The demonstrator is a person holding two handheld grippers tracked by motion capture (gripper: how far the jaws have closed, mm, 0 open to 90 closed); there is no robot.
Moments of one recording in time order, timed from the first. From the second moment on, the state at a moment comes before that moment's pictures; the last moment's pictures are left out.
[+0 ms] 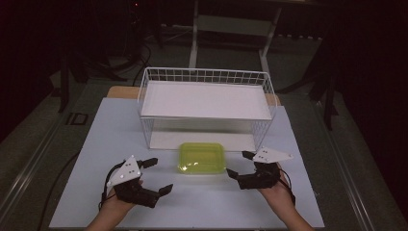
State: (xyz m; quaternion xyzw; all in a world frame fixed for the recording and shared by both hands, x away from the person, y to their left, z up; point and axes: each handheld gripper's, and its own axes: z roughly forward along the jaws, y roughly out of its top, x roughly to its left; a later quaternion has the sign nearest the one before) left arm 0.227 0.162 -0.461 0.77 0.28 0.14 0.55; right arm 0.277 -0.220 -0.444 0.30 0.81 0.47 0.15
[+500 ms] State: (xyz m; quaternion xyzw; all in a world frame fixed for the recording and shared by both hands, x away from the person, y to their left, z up) left arm 0.269 0.144 -0.449 0.76 0.33 0.05 0.55; right arm 0.305 -0.220 -0.441 0.36 0.80 0.47 0.10
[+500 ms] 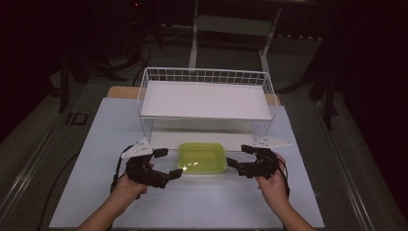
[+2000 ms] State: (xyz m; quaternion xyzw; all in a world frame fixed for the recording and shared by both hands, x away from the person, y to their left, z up) left arm 0.340 0.126 -0.510 0.70 0.58 -0.12 0.39; right arm 0.363 -0.197 -0.499 0.58 0.72 0.36 -0.10
